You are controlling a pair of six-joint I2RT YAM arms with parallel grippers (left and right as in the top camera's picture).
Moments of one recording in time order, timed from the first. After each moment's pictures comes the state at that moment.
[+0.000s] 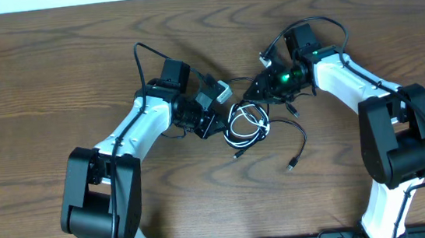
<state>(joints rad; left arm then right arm) -0.31 1.81 1.12 -0.65 0.72 0.41 0.25 2.01 1.33 -0.58 -0.76 0.36</state>
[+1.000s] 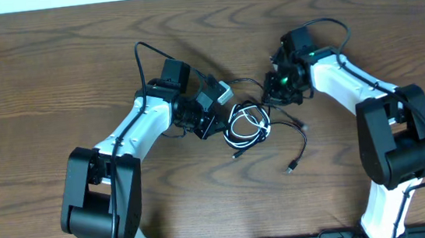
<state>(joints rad) -0.31 1.81 1.12 -0.65 0.72 0.46 0.28 2.01 1.33 -0.63 -0.46 0.48</state>
